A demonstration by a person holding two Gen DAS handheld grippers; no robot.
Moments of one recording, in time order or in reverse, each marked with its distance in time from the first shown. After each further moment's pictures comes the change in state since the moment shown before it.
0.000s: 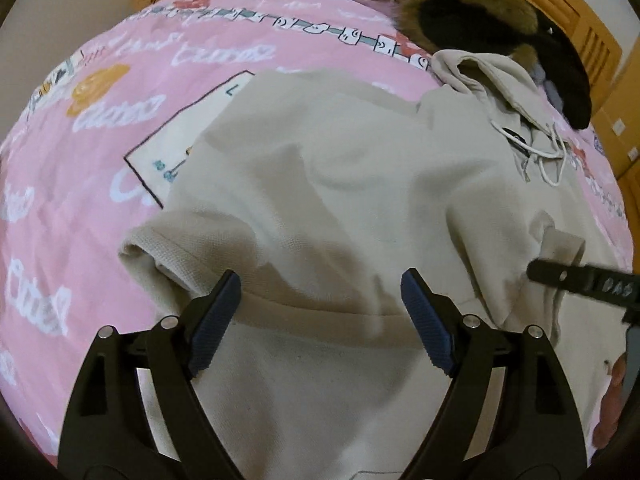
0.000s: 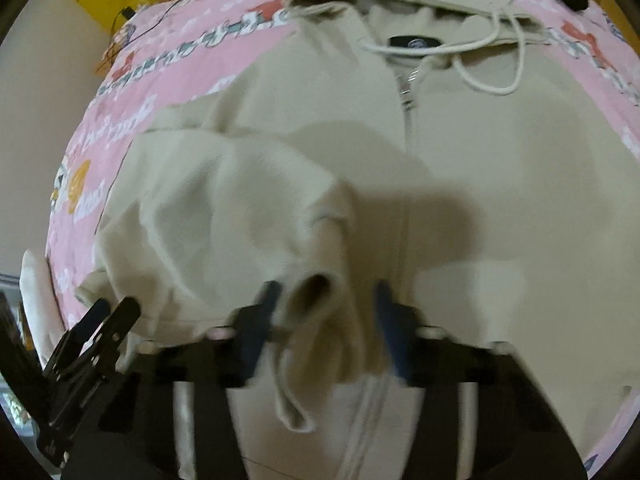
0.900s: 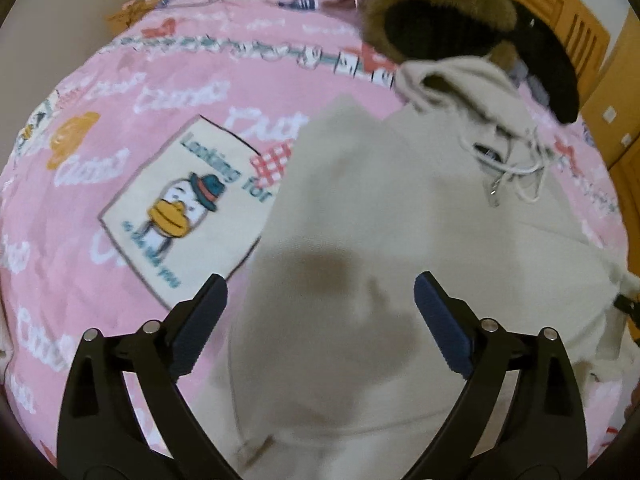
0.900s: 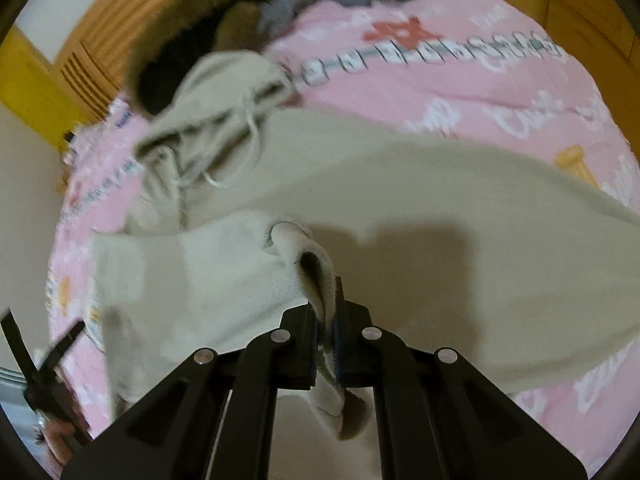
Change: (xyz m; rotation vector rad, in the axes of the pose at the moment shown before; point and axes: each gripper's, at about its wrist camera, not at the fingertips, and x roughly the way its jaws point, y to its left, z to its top) left arm 0.005 -0.052 0.046 0.074 0.018 -0.005; right arm -0.115 -0.219 -0.028 0.299 -0.203 -0.089
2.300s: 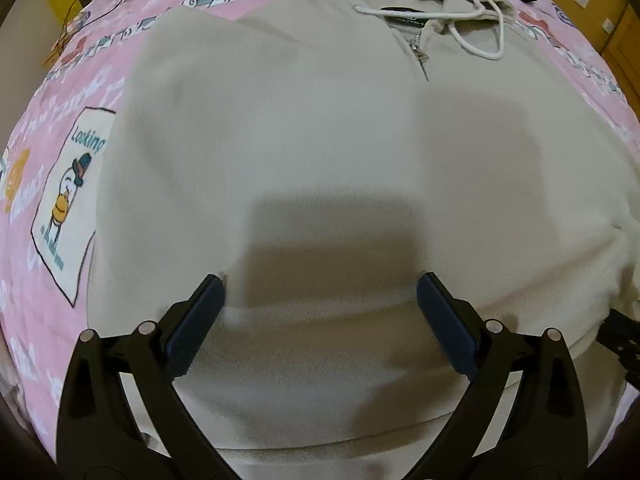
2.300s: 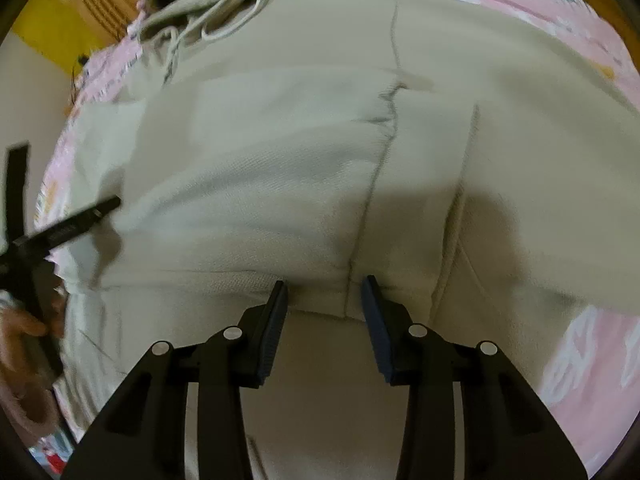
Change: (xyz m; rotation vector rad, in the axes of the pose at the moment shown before) left arm 0.059 -0.118 -0.057 0.267 0.153 0.047; right arm 0.056 -0.042 -0.097 -0.103 0.141 0.082
